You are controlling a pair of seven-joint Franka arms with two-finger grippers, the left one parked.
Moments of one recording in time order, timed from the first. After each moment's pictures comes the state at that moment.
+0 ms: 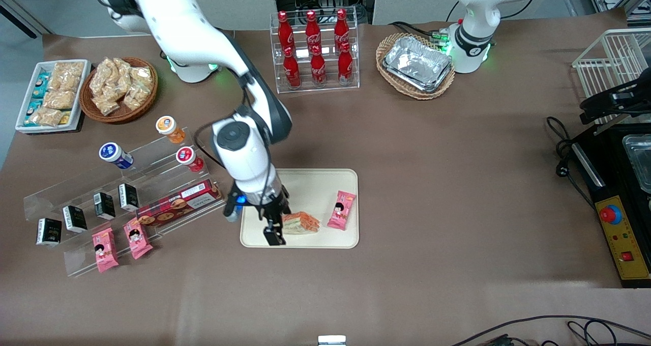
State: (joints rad) arm 0.73 0.58 -0.25 -1.56 0.13 2.49 2.10
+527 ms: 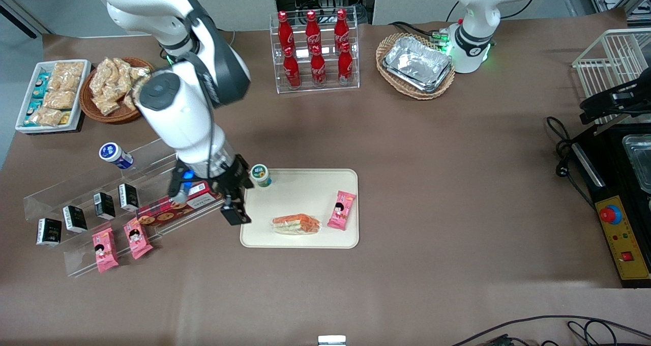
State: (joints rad) arm 0.67 0.31 -0.26 -1.58 0.13 2.18 1.86
